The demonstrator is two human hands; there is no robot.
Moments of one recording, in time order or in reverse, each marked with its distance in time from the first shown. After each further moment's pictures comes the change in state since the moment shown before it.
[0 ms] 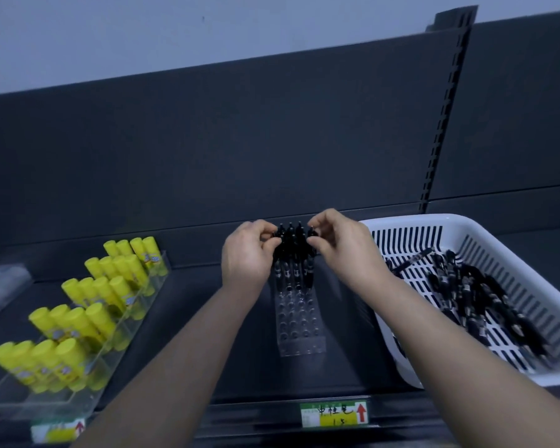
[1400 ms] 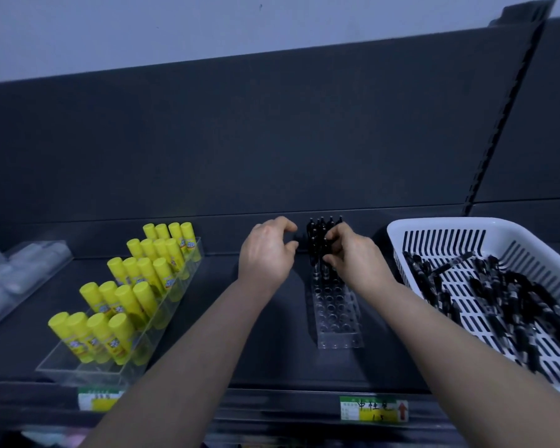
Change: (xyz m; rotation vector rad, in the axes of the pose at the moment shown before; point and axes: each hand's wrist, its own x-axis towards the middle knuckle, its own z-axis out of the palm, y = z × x) left_hand -0.006 -0.029 -0.037 0.171 -0.122 0.008; right_hand -0.001 -0.004 0.061 -0.148 -0.153 0.050
